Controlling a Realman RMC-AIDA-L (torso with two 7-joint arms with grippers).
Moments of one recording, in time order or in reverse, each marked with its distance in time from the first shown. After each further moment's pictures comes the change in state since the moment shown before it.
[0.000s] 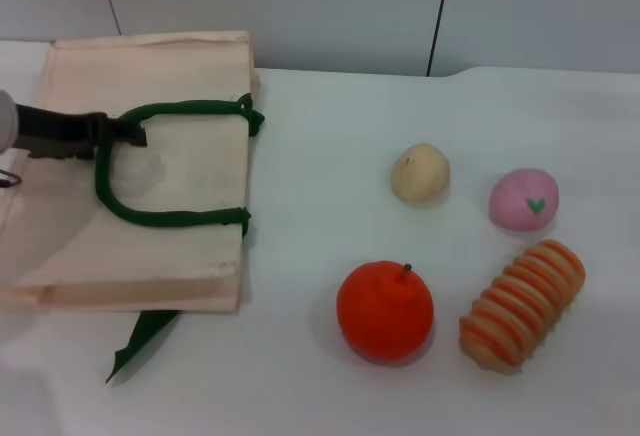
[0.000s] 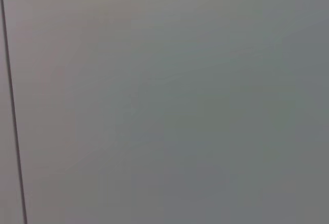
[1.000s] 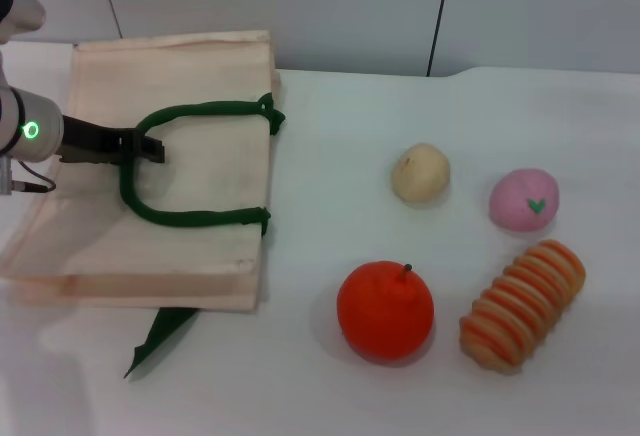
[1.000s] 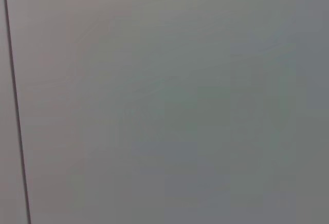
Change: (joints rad) left arm -0.057 0.002 0.100 -0.149 0.058 0.154 -0.010; right arm 0.005 0.000 -0.003 0.000 0.000 0.000 0.000
